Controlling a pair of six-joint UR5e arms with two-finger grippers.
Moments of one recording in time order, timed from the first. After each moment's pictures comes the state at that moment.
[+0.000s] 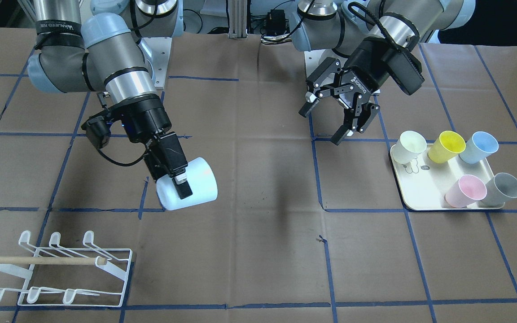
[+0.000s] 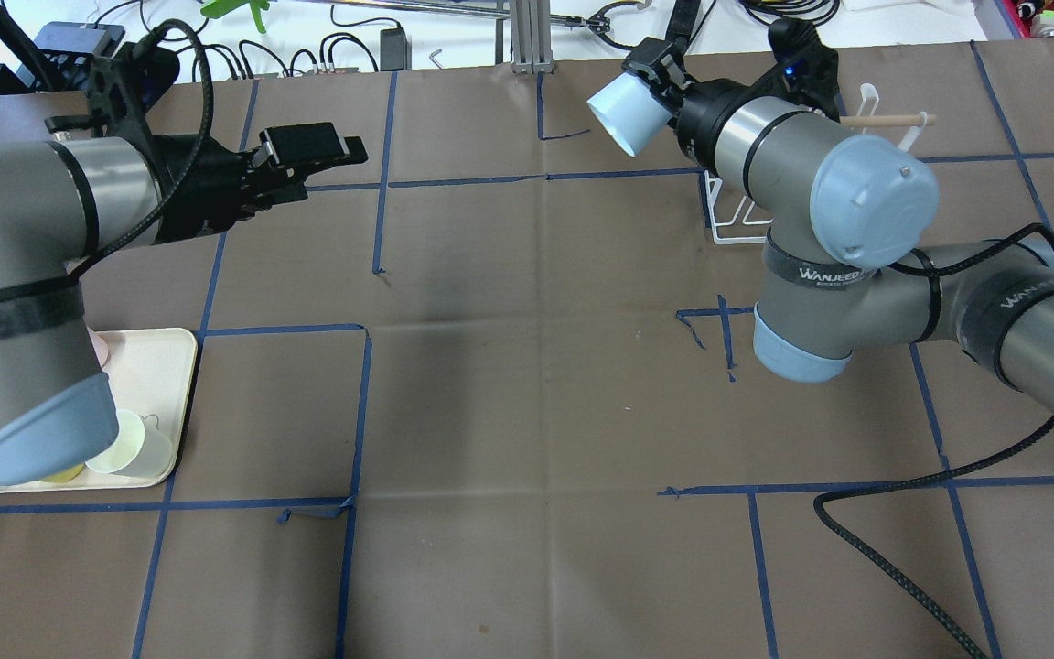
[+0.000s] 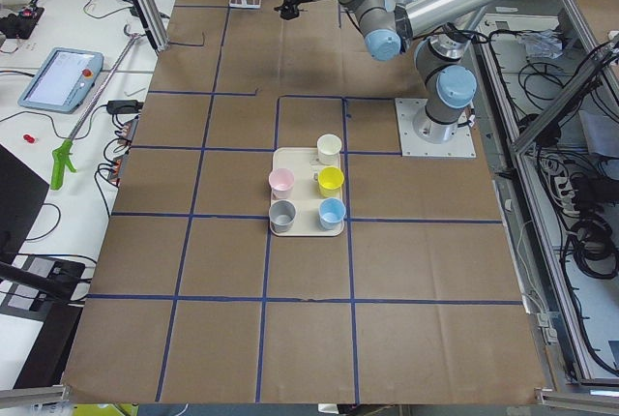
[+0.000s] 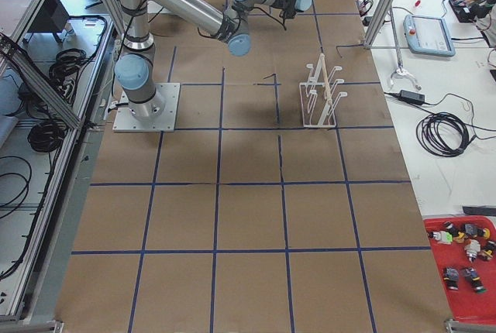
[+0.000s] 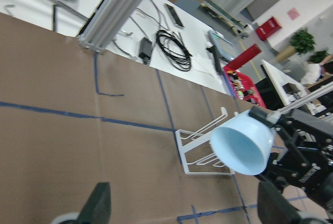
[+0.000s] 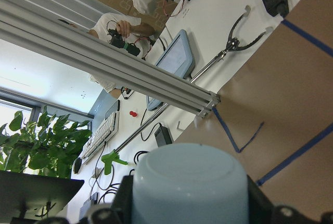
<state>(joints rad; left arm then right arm) -1.38 -1.40 -2.05 -0.70 0.98 -0.19 1.61 -1.34 2.01 -3.34 -1.31 0.86</state>
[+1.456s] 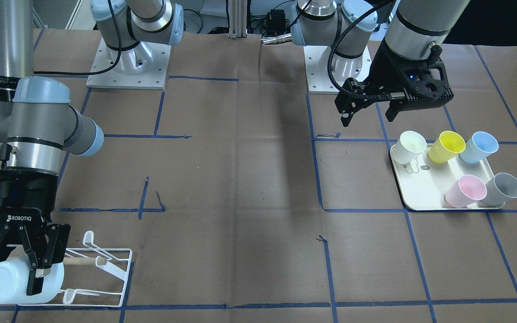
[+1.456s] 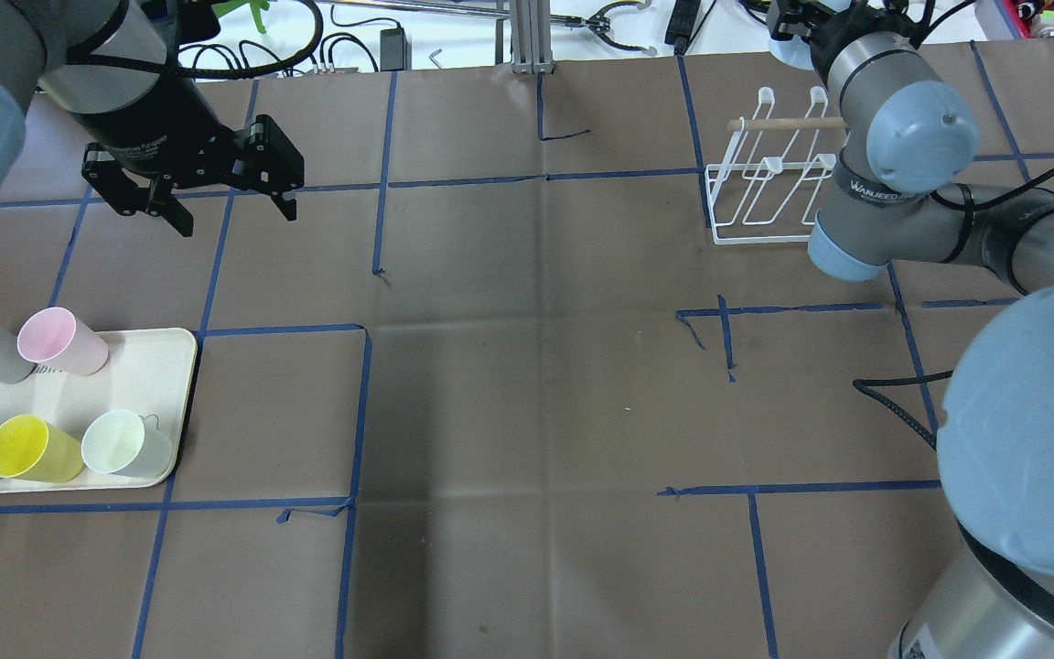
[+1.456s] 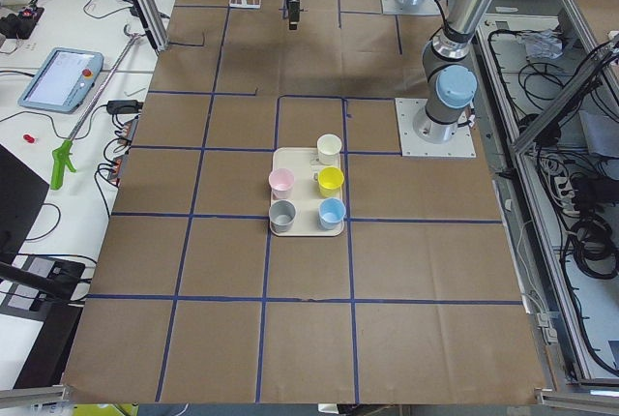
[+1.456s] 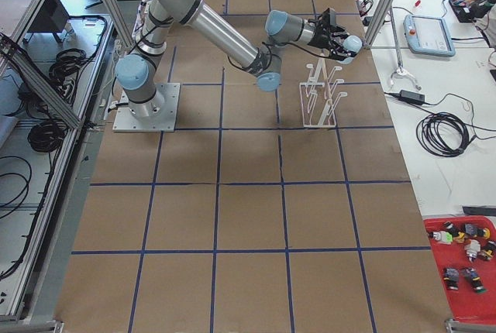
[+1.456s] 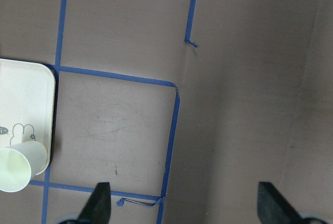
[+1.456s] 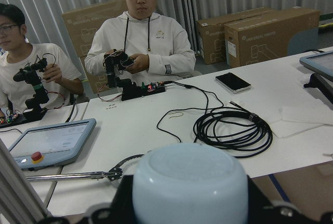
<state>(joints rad) -1.54 -1.55 -1.57 -1.56 1.56 -0.07 1.43 -1.03 1.77 -3.58 -1.46 0.13</state>
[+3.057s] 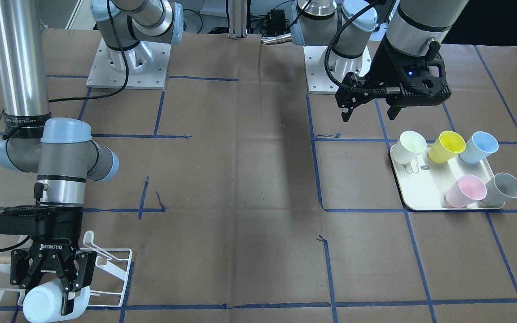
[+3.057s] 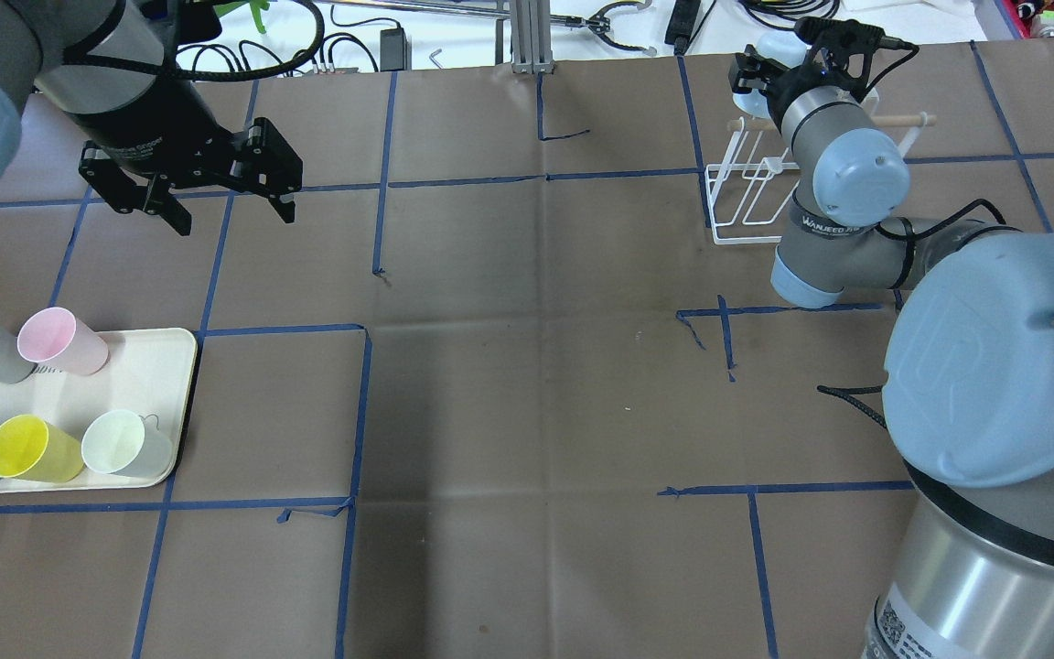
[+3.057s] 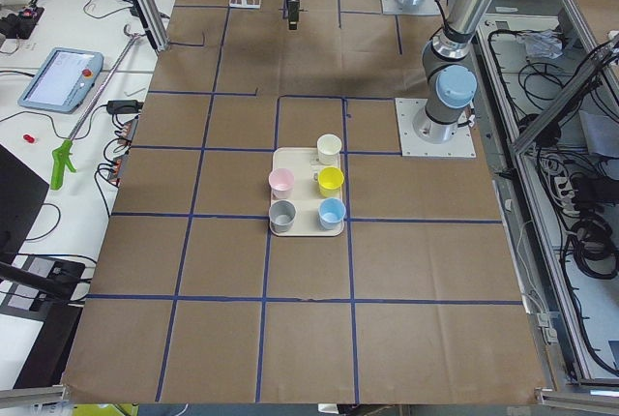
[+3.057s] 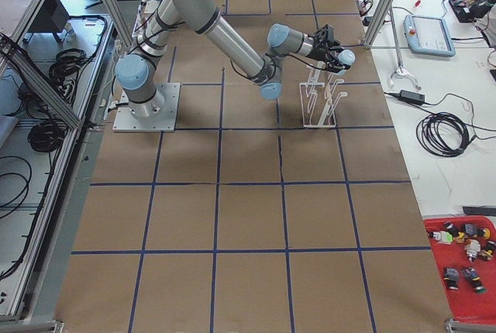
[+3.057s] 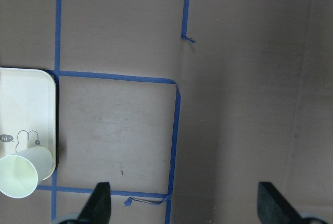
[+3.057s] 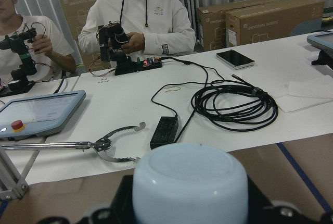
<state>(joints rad) -1.54 -1.55 -1.57 -1.56 1.56 -0.05 1.46 -0.92 1.79 -3.64 -1.48 0.13</state>
